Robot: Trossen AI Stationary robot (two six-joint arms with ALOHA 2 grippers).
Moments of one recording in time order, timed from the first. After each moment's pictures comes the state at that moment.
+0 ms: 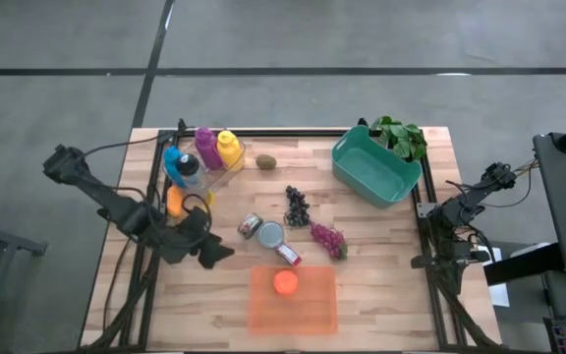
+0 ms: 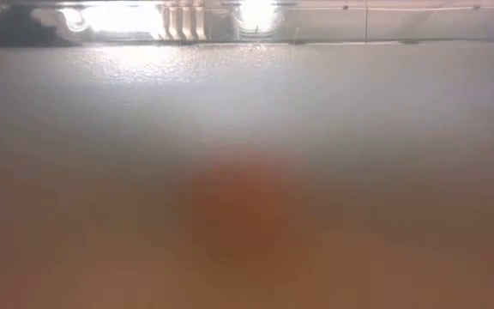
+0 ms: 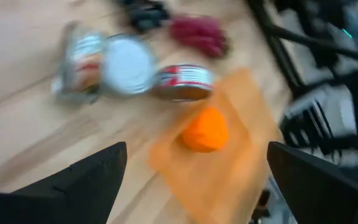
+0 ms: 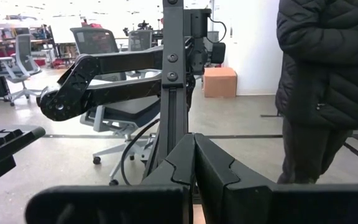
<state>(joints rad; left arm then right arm) -0.59 1.03 0.84 -0.63 -0.47 -1.44 0.61 0.01 0.01 0.04 -1.05 0.10</state>
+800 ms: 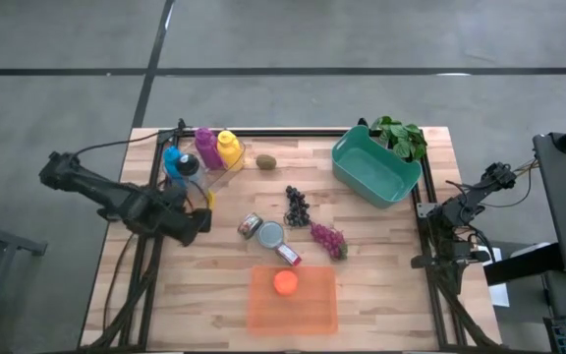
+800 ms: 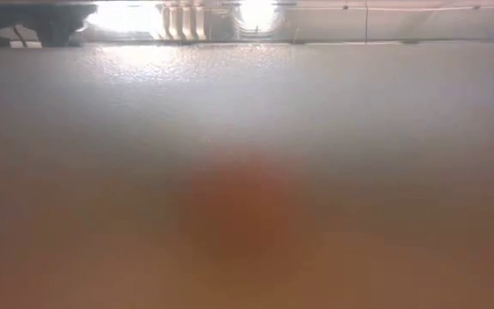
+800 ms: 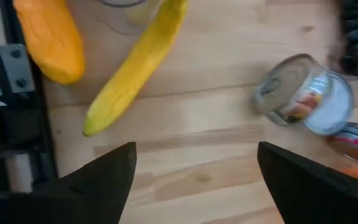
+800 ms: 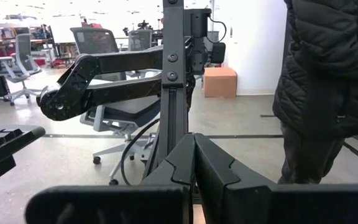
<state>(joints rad) -0.38 1.11 1.04 -1.40 -0.29 -1.85 0.61 0.01 0.01 0.04 -1.05 0.10</state>
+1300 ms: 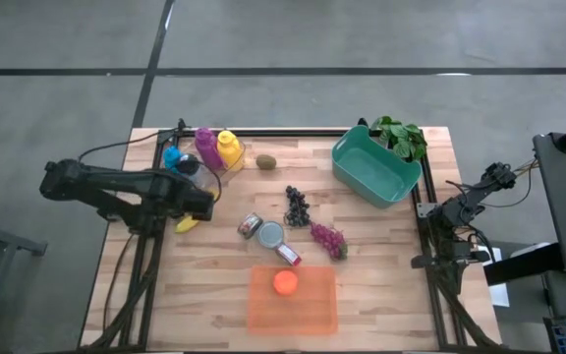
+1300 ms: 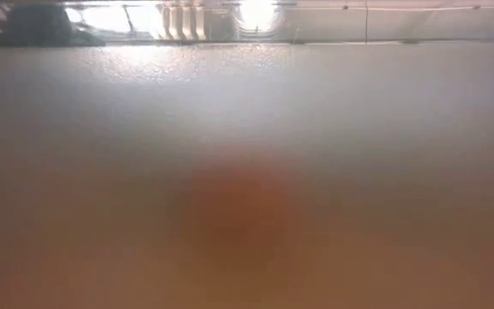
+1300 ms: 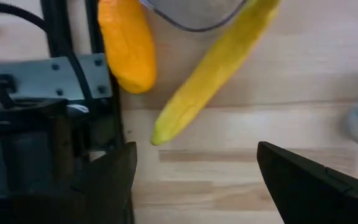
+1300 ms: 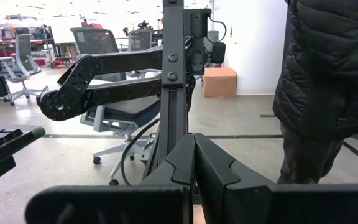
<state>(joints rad) -0.07 1.20 1.03 -1.53 -0.14 -1.58 0.61 0.01 0.01 0.04 -1.05 0.10</state>
